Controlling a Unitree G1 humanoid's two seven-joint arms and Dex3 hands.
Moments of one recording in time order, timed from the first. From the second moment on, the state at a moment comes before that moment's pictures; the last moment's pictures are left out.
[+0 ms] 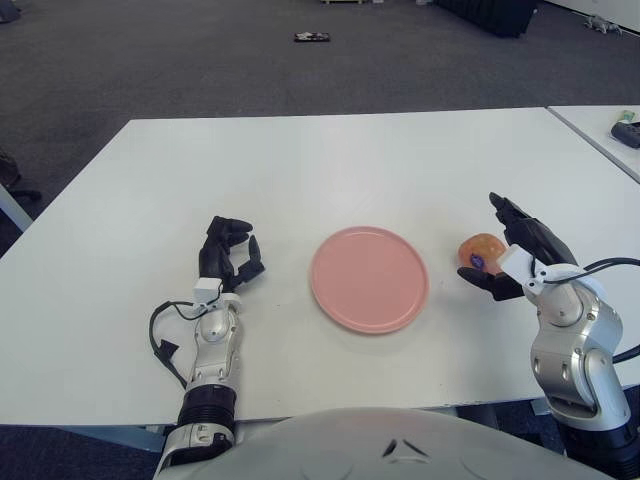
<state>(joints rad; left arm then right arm) 0.04 -0.03 0.16 0.40 -0.01 -0.50 0.13 0.10 -0.40 0.11 -0.63 -0.93 0.73 0.54</state>
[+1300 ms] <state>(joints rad) 0.05 -0.04 0.16 0.39 -0.01 -0.50 0.14 -0.27 -0.47 0.27 0.31 -0.81 0.51 0.34</state>
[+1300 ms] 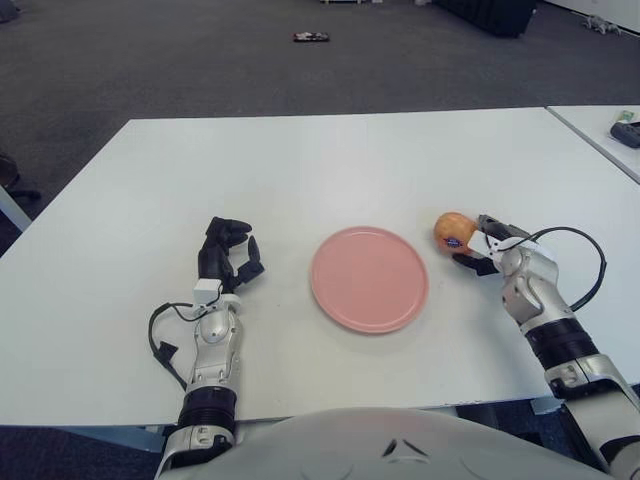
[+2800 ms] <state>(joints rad) 0.04 -0.04 0.17 0.40 -0.04 -0.50 0.13 -0.10 -0.51 0.27 0.01 -0.76 0.53 0.31</state>
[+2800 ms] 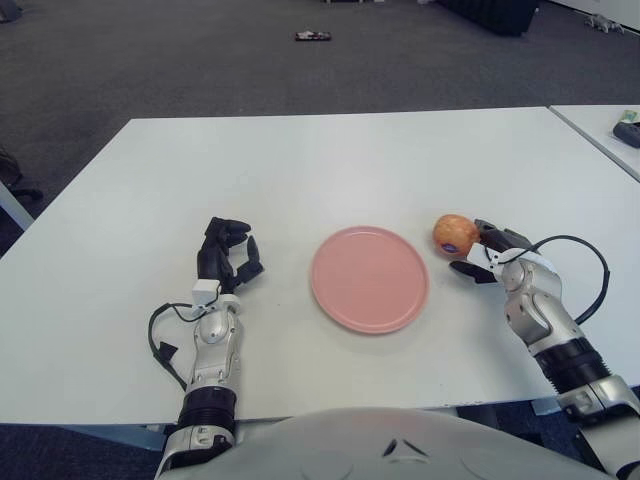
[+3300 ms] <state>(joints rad) 0.04 -0.04 0.16 0.40 -0.03 -0.50 0.13 -0.04 -0.48 0.20 -0.12 -0.71 0.46 0.23</state>
